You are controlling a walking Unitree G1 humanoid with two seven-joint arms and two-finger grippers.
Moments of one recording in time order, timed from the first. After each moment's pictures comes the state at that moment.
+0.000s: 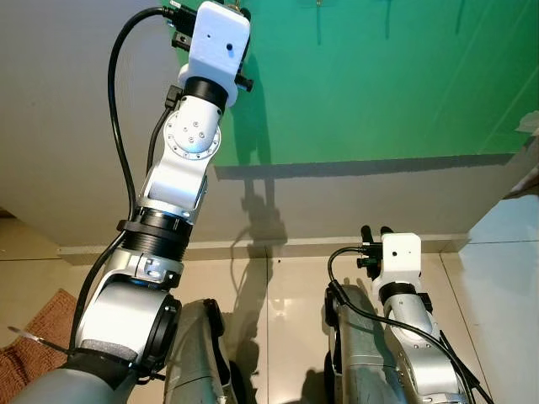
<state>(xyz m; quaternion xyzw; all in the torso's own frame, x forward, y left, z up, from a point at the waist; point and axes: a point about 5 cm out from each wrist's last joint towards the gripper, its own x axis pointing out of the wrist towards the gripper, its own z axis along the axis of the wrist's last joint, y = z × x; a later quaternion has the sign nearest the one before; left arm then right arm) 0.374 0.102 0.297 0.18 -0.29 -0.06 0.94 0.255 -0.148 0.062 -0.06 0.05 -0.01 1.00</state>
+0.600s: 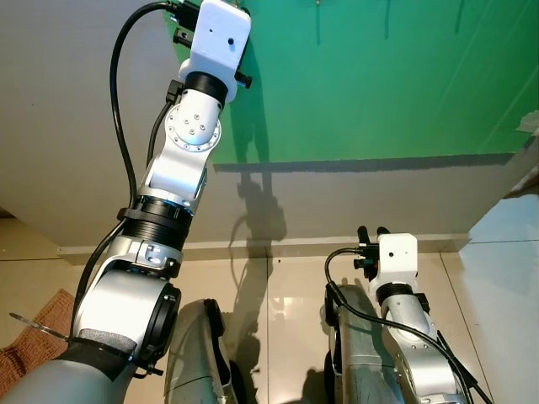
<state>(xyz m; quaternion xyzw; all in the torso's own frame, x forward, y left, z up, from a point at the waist) 0.385 0.105 0.293 0.19 -0.27 -0.05 0.94 0.253 -0.146 0.061 -0.06 0.05 0.00 1.00</state>
